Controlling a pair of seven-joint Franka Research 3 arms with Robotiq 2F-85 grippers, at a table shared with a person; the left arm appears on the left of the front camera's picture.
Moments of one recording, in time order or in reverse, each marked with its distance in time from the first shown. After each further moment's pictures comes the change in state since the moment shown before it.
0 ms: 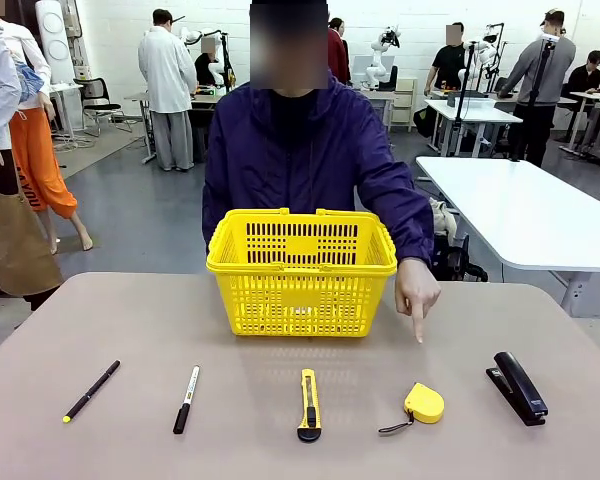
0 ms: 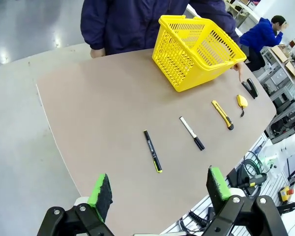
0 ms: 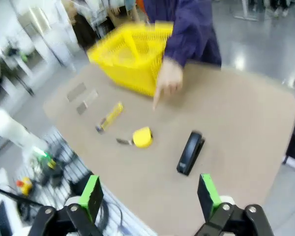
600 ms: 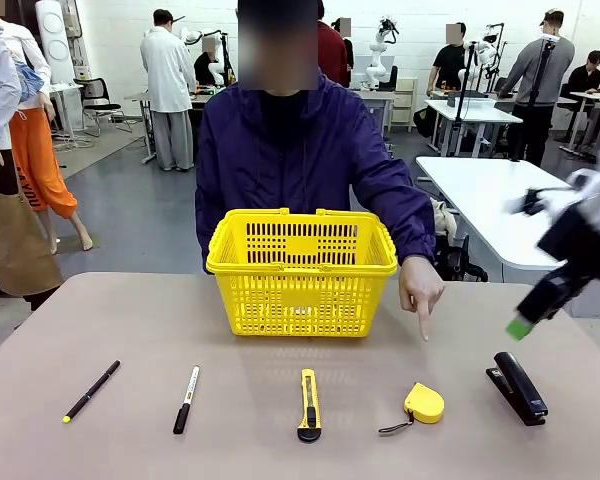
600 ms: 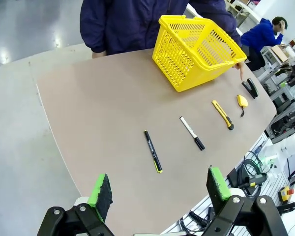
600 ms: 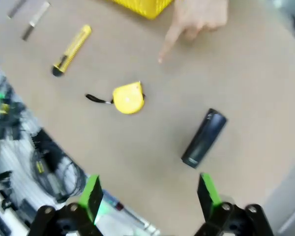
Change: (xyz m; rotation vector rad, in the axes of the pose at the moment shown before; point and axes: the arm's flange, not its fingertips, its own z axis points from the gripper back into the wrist) left arm 0.001 0.000 0.000 0.001 0.001 -0.002; right arm 0.084 0.069 -0.242 -0.221 0.658 0.105
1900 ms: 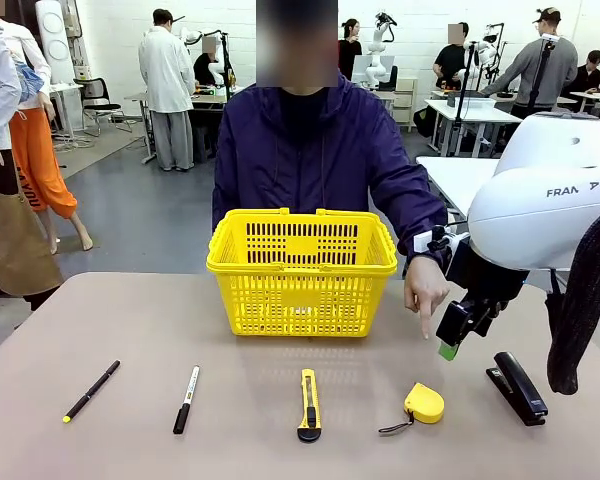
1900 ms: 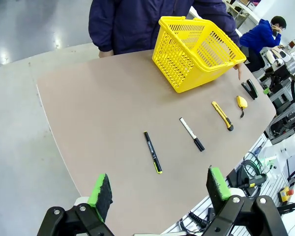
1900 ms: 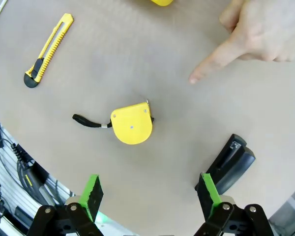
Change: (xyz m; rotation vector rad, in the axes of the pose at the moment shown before) left arm 0.000 0.000 0.000 -0.002 -0.004 0.002; right arm 0.063 0.038 -0.068 -0.061 0.117 0.017
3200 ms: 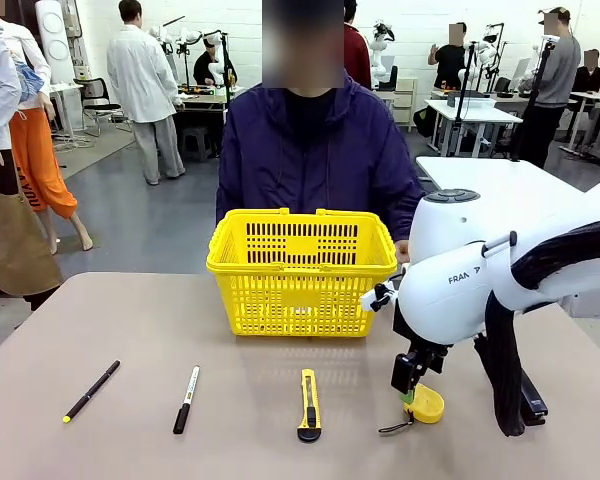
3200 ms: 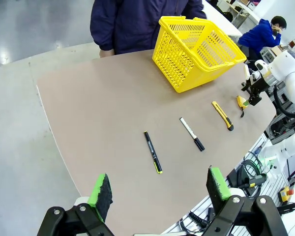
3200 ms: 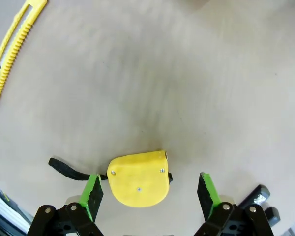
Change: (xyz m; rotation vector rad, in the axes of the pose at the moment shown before) left arm 0.000 0.000 0.000 0.001 0.001 0.000; right arm 0.048 0.034 -0.112 -0.071 0.124 0.100
